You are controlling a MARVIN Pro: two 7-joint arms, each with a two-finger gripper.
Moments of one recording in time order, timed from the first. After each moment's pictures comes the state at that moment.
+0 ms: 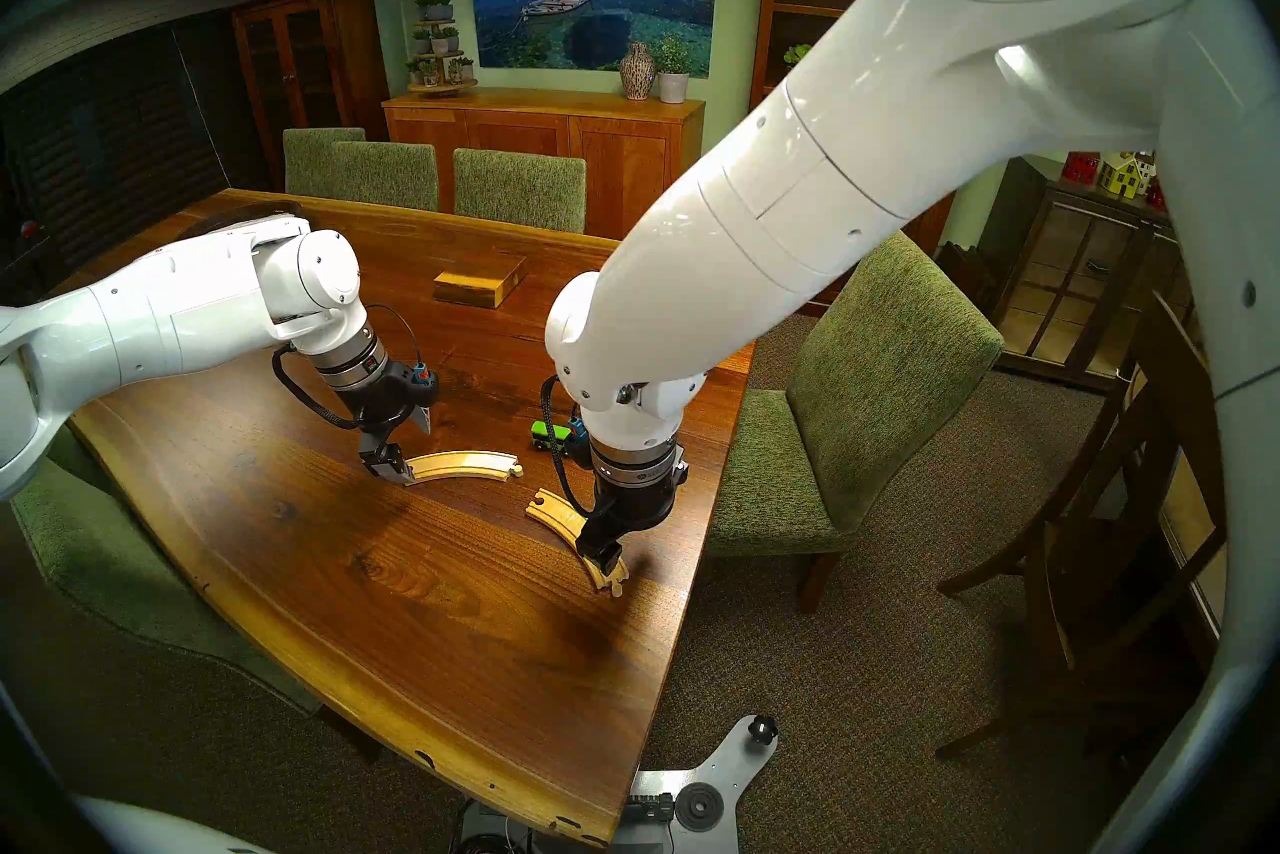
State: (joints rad) left arm 0.15 -0.77 0.13 -1.19 -0.28 0.37 -1.14; right arm 0.63 -1.57 -1.06 -1.78 2.48 0.58 -0.16
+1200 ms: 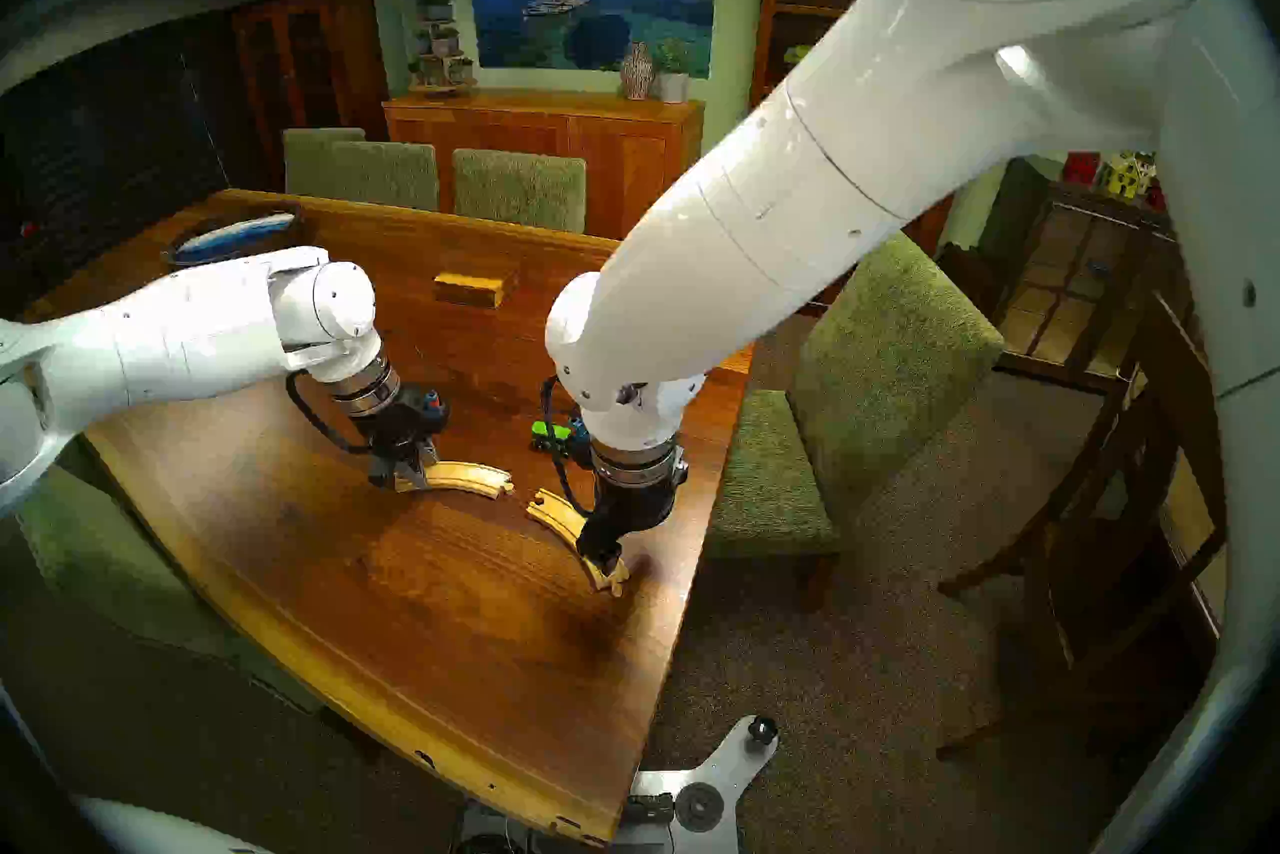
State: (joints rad) left arm 0.18 -0.72 0.15 -1.31 -0.25 0.37 -1.11; right arm 0.63 -1.57 -1.06 -1.78 2.47 0.58 -0.16
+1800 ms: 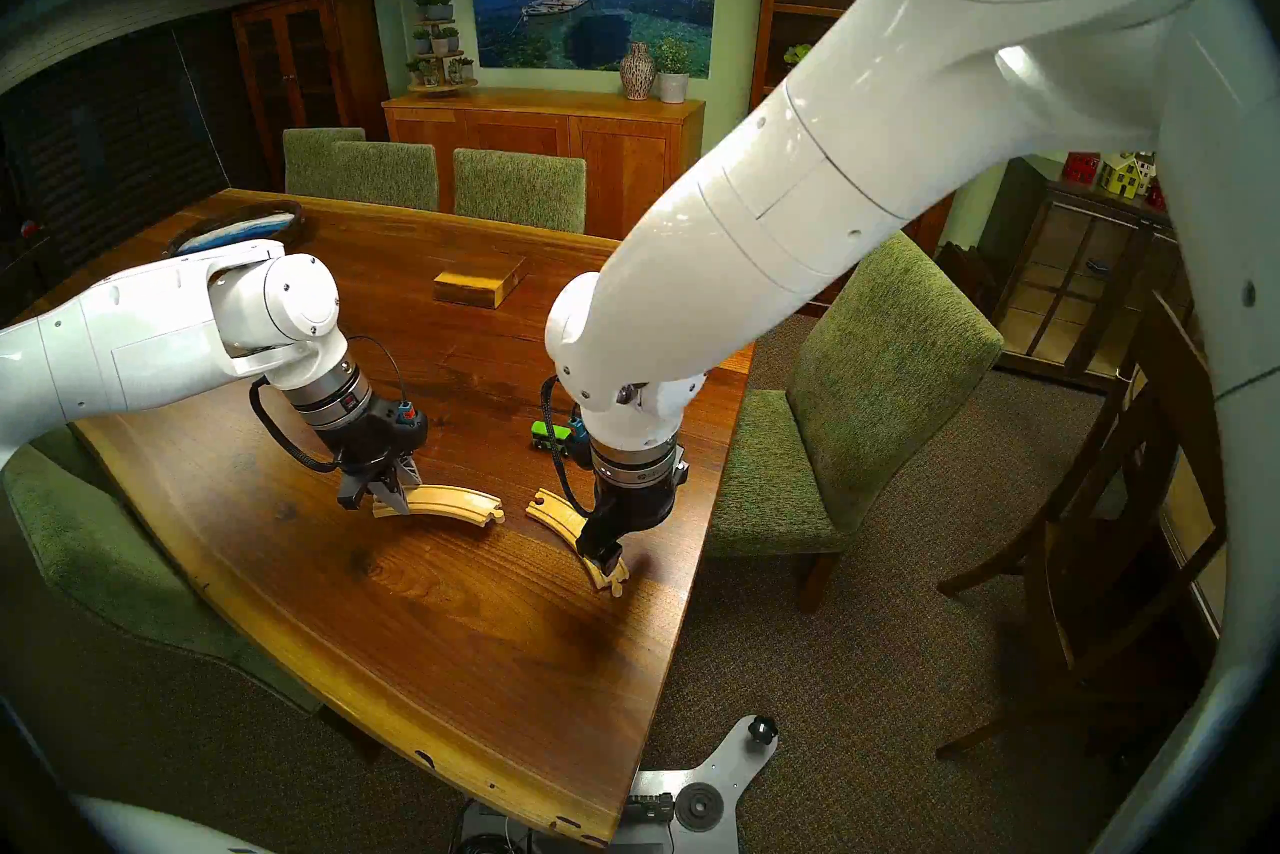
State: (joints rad) left arm 0.14 -0.56 0.12 -1.54 -0.28 0.47 -1.15; right arm 0.63 -1.57 -1.06 -1.78 2.47 0.58 -0.16
